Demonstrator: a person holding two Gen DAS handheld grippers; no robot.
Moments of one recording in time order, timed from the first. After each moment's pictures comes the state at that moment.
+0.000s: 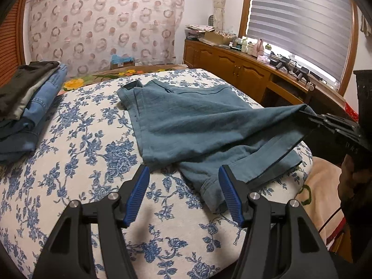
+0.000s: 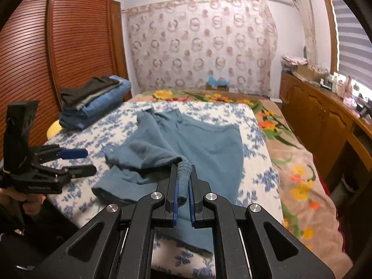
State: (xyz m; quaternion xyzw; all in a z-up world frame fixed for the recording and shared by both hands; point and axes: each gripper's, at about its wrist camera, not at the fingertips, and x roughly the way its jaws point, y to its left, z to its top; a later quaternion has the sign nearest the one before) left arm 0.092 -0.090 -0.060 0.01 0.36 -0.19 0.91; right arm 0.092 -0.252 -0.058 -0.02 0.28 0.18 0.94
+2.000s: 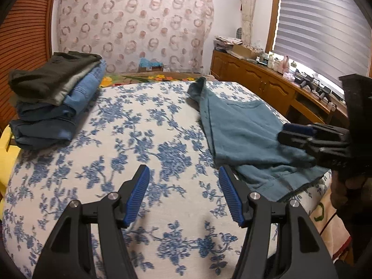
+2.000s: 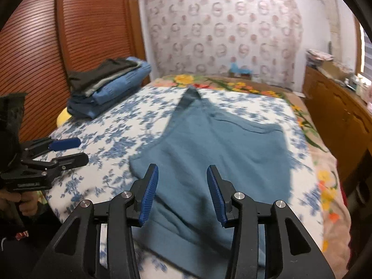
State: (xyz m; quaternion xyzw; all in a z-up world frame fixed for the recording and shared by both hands) left arm 0.089 -0.031 -0.056 -0.02 0.33 -0.11 0.94; right arm 0.156 -0.175 -0.072 -0.05 0.32 0.26 0.91
